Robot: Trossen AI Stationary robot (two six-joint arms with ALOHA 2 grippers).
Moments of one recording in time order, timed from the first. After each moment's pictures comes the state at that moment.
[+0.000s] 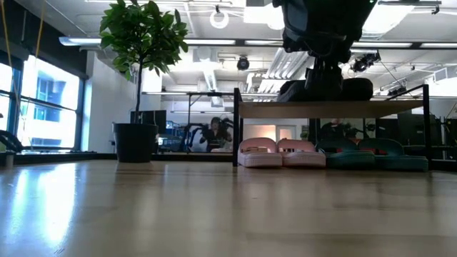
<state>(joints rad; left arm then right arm) -0.63 1.58 1.24 -0.56 -0.79 0.32 0.20 1.78 1.29 -1.40 1.08 0.69</state>
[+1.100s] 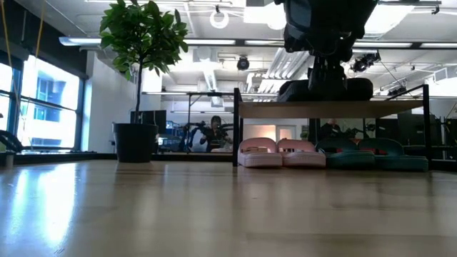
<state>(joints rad) -0.63 1.58 1.24 -0.57 -0.78 0.31 0.21 1.78 1.29 -1.40 1.08 0.65</state>
